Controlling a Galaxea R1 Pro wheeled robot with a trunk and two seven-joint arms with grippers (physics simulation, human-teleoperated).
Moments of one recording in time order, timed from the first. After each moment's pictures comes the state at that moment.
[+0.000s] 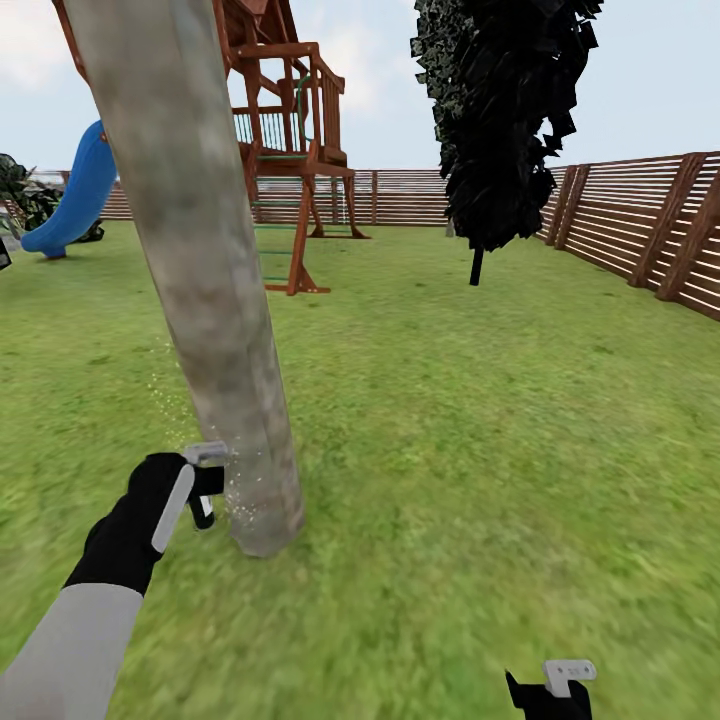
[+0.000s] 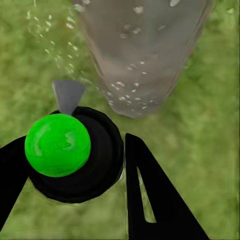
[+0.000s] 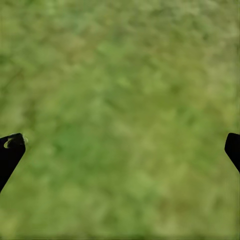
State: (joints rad) left arm -0.71 0.10 0.03 -1.14 0.18 1.01 0.21; right arm -0.41 -0.11 -0.55 -0.16 0.49 -0.39 0.13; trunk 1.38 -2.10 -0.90
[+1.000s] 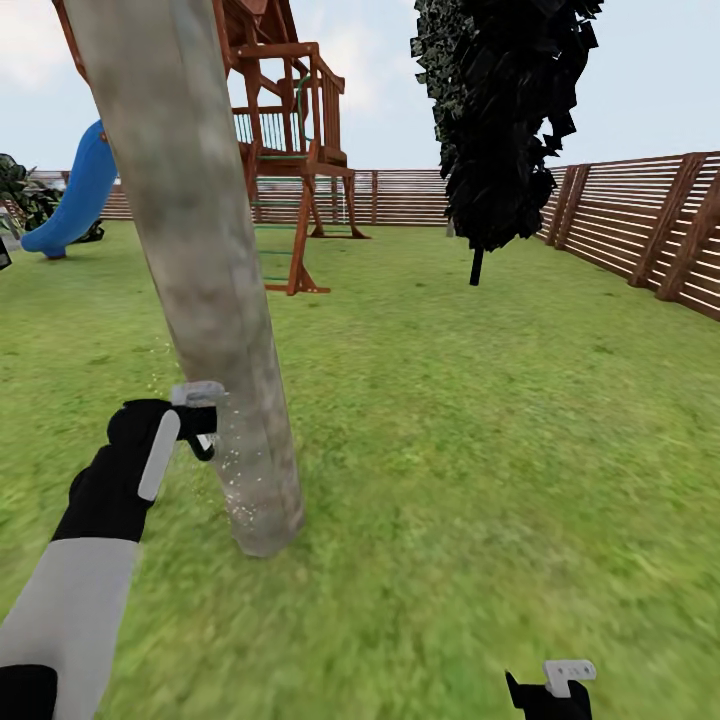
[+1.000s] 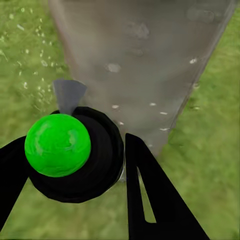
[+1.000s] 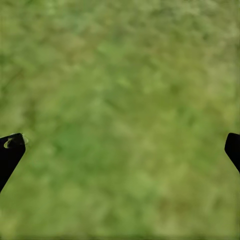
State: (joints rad) left arm -0.85 0.12 0.04 -1.26 0.21 1.03 0.21; right arm -0.41 -0.11 -0.55 -0.16 0.49 -0.39 0.13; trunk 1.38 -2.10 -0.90
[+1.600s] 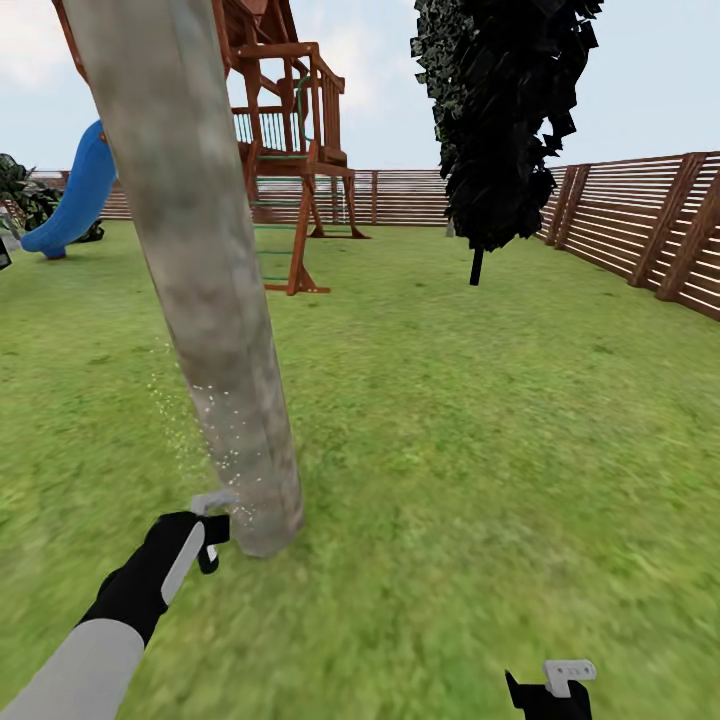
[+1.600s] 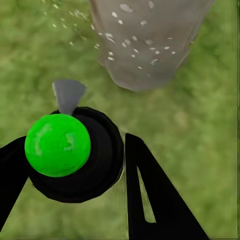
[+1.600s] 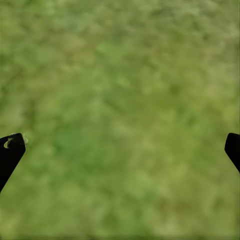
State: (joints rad) left arm -0.62 0.10 -0.01 -0.87 0.24 0.69 0.22; right arm -0.41 -0.11 -0.55 -0.16 0.49 -0.39 0.13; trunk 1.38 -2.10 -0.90
